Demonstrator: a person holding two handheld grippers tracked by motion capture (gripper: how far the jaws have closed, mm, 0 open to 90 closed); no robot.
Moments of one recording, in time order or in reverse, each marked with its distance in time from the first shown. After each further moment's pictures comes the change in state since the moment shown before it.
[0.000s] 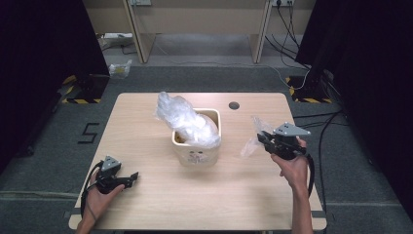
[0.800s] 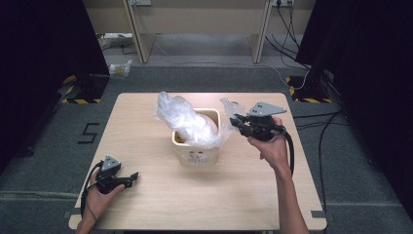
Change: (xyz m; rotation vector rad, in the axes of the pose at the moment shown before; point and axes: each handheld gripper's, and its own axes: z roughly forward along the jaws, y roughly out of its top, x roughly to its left) left arm 0.000 0.000 0.000 0.000 0.000 0.000; right arm 0.044 0.081 0.025 -0.065 0.177 -0.119
